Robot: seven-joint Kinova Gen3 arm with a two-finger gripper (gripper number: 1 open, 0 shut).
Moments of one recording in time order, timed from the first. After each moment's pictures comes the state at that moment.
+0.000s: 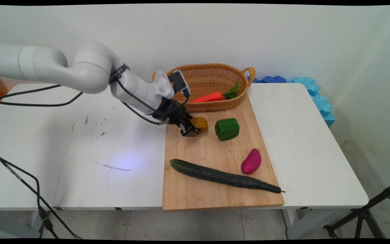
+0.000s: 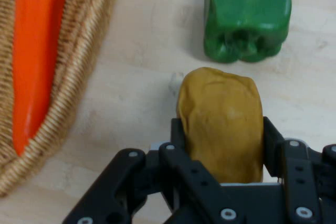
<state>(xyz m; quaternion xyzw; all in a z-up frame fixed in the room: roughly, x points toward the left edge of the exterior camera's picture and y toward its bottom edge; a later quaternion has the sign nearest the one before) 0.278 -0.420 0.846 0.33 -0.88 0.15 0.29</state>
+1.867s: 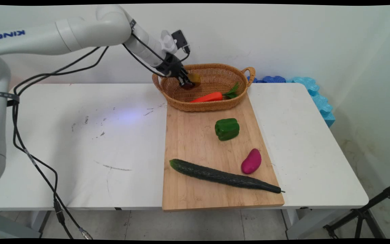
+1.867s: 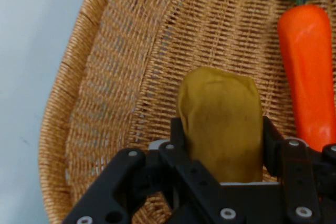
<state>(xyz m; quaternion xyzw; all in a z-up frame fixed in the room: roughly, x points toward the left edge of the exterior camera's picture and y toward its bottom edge) 0.343 -0.587 0.866 0.31 -0.89 0.23 0.25</state>
